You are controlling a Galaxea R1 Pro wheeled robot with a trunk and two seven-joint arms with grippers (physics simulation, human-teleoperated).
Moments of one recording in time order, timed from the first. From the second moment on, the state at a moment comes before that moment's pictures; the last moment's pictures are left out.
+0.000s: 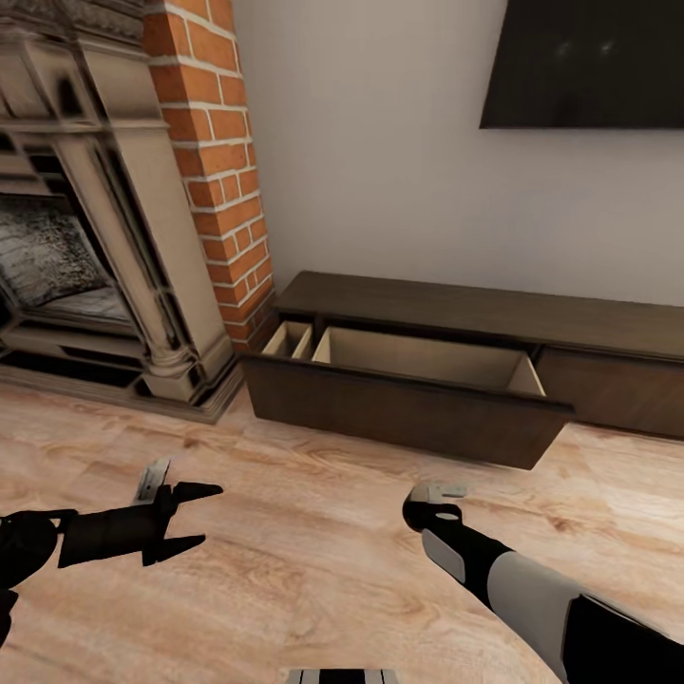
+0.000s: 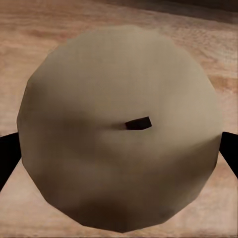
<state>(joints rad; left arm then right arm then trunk) -0.27 0.48 0.03 -1.57 2.34 0.99 0.81 -0.85 -0.01 1.13 -0.30 -1.16 0.02 -0.40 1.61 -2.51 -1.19</state>
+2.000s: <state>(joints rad) -0.24 0.50 0.10 -1.55 2.34 1.00 0.81 -0.85 -0.01 1.14 -0.30 -1.16 0.01 -0.40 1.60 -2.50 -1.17</state>
